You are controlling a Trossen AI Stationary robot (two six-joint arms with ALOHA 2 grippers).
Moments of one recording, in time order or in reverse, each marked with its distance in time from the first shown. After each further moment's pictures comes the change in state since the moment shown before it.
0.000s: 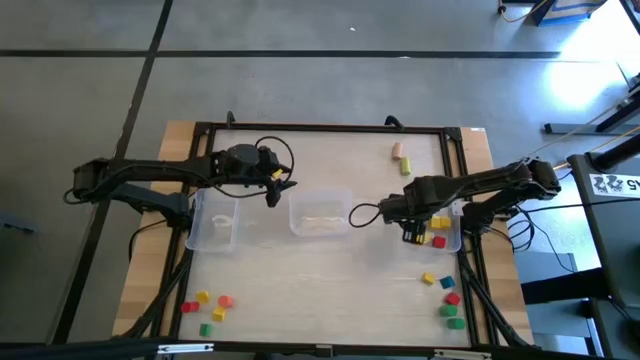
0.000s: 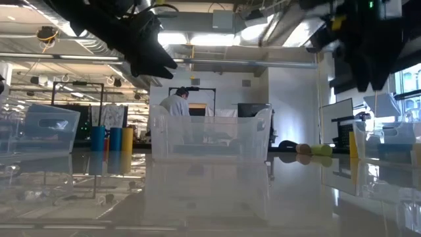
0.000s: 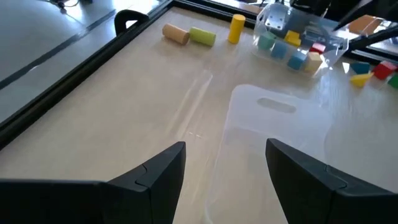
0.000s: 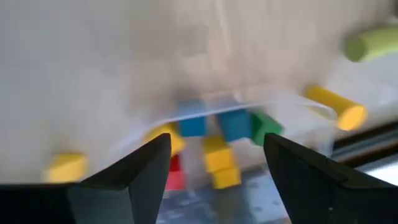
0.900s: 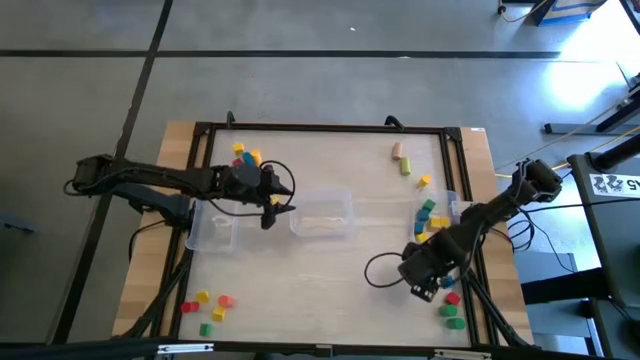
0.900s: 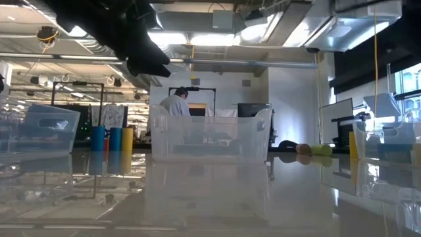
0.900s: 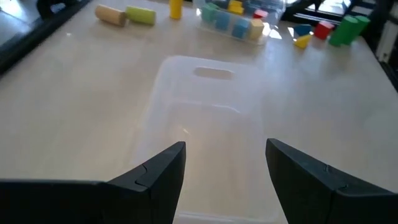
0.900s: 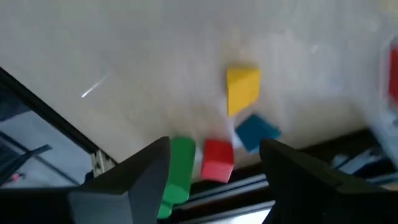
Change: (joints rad) left arm -0.194 0.000 -0.026 -0.015 0.004 0.001; right arm 0.468 0.000 -0.185 0.333 -0.446 0.788
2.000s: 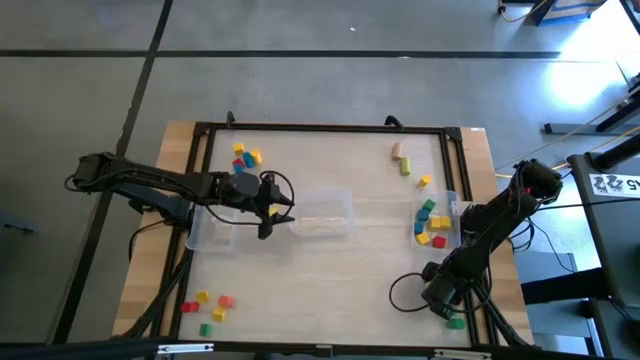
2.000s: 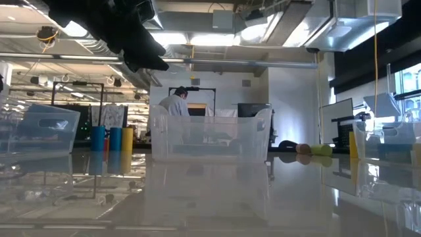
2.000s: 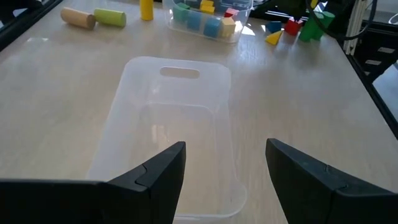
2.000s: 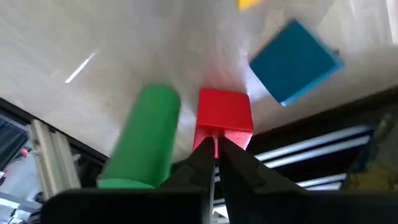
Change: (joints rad) left arm -0.086 0.000 0.001 0.012 -0.005 -0.011; right arm 0.255 0.000 -0.260 0.337 -0.151 0.338
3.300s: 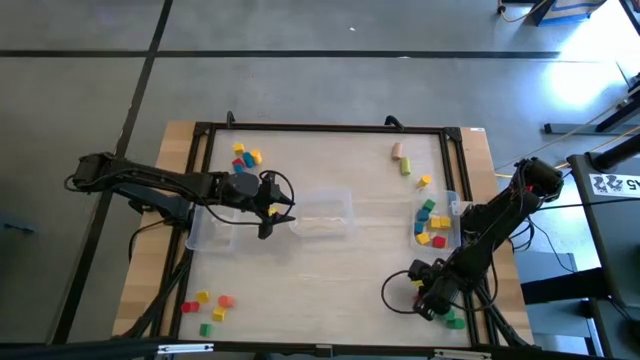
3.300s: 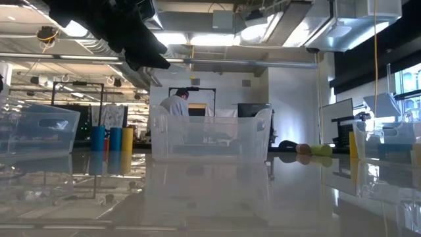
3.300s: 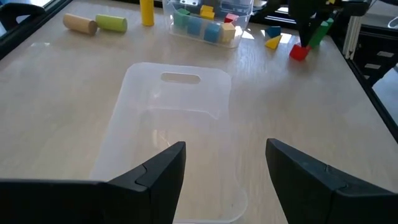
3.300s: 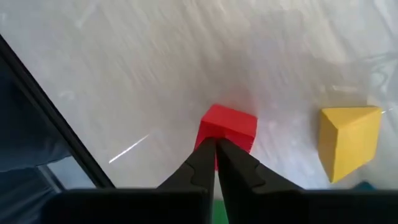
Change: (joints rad) left arm 0.000 0.000 0.000 0.017 -0.004 0.004; right arm 0.006 -0.006 0.000 0.221 0.456 -0.024
